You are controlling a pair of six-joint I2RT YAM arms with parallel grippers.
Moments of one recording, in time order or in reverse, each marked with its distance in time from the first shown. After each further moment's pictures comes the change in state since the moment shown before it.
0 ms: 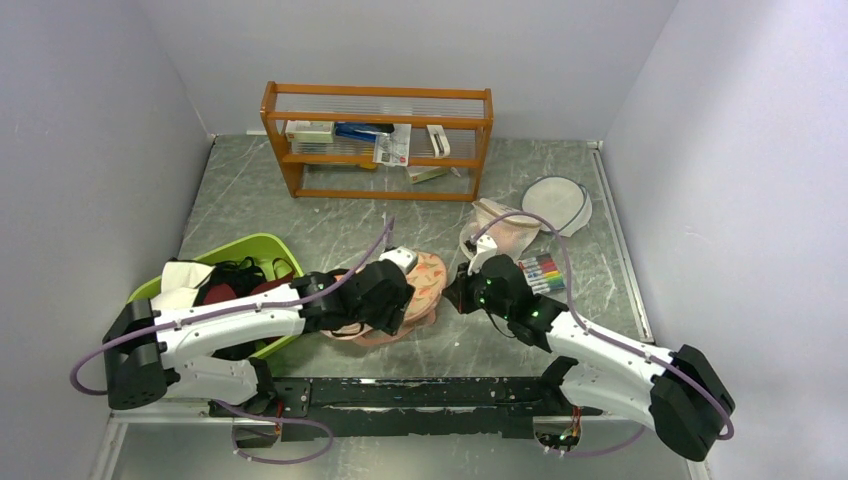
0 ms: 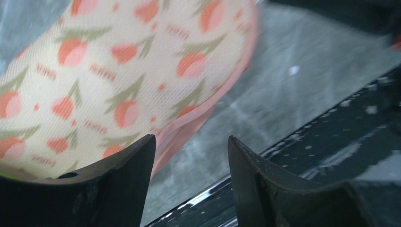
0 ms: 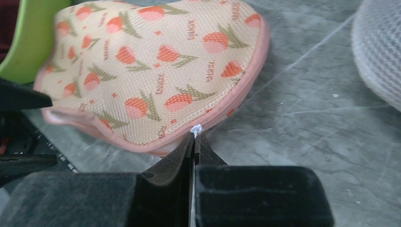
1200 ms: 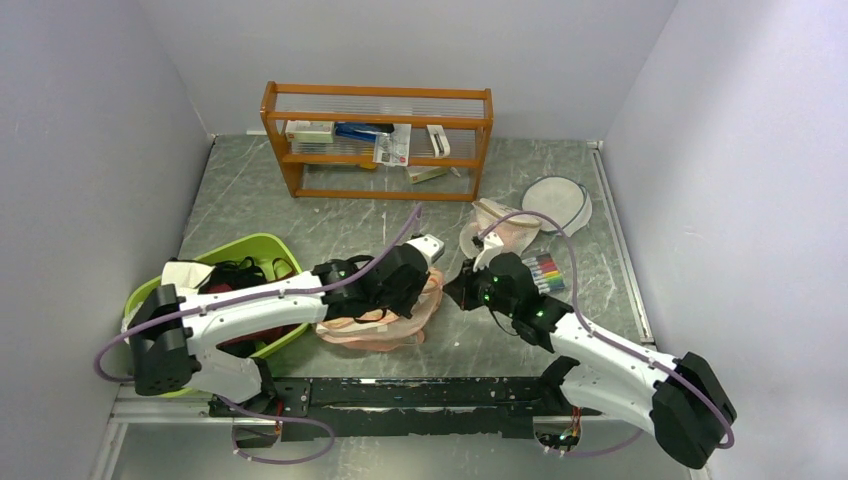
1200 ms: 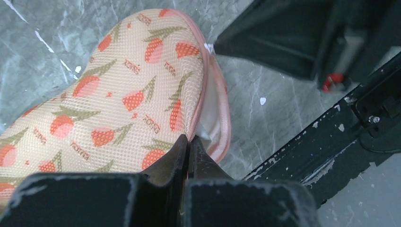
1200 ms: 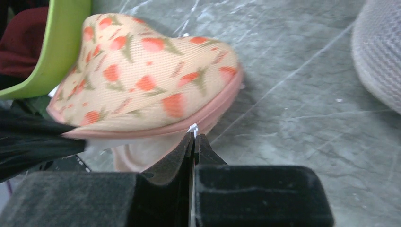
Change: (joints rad) left arm -0.002 0.159 0.182 0.100 0.053 0.117; right arm -0.020 -0.056 -0.018 0.019 -0.067 0.042
